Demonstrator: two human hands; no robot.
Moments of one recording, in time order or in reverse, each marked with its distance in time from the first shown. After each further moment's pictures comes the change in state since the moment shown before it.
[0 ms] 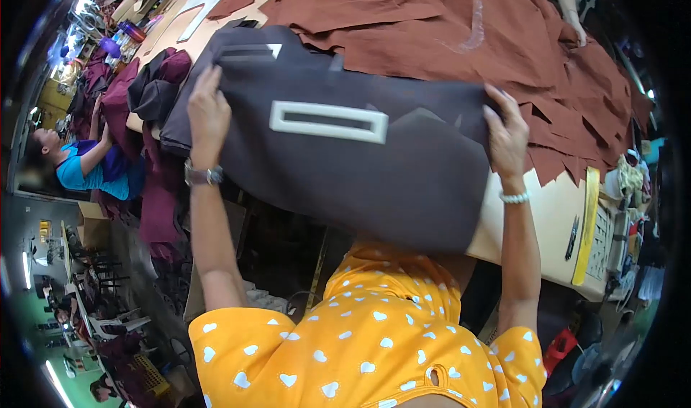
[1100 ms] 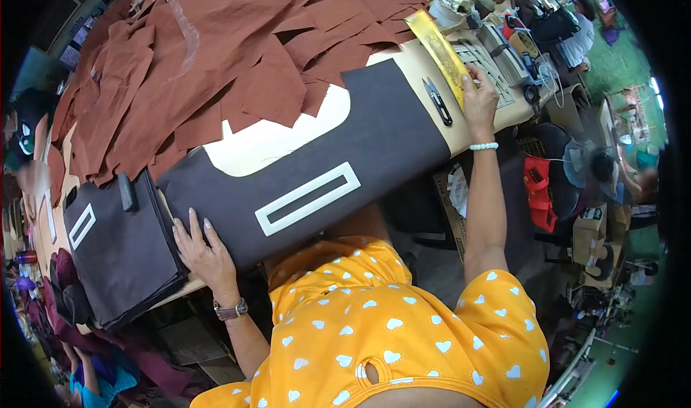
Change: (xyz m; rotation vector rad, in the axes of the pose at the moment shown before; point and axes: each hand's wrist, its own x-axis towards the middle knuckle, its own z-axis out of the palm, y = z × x) left_hand -0.137 0.211 0.064 -0.136 -0.374 0.091; right_hand -0.153 0.084 -0.273 -0.876 0.554 0.446
